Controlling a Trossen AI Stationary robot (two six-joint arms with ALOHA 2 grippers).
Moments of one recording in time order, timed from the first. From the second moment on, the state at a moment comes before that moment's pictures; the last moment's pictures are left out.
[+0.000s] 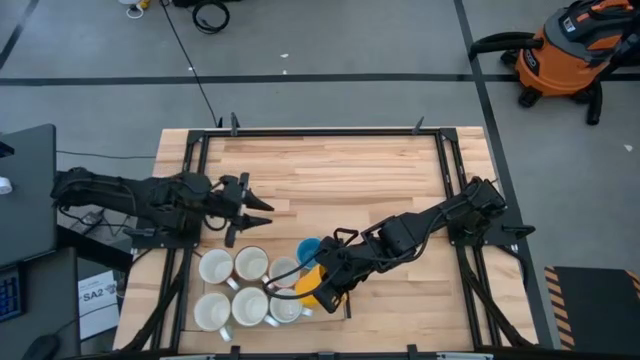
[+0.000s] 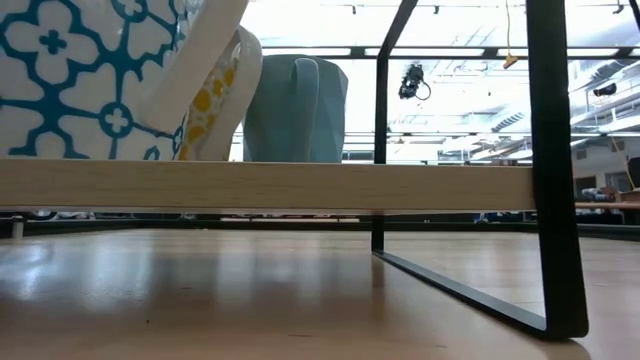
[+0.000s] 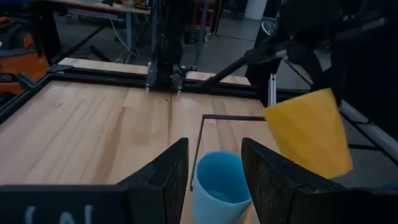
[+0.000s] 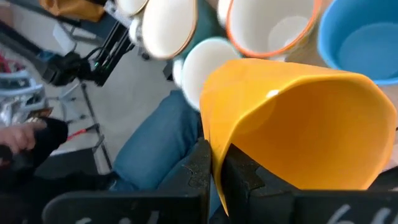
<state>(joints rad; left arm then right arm) -0.12 0.81 0.69 -0.07 -0.02 -0.16 0.45 1.92 2.00 -0.91 -0.04 1.17</state>
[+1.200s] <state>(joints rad) -0.13 0.81 0.69 -0.07 -0.02 -0.17 0.68 1.79 1.77 -1.41 0.18 1.50</state>
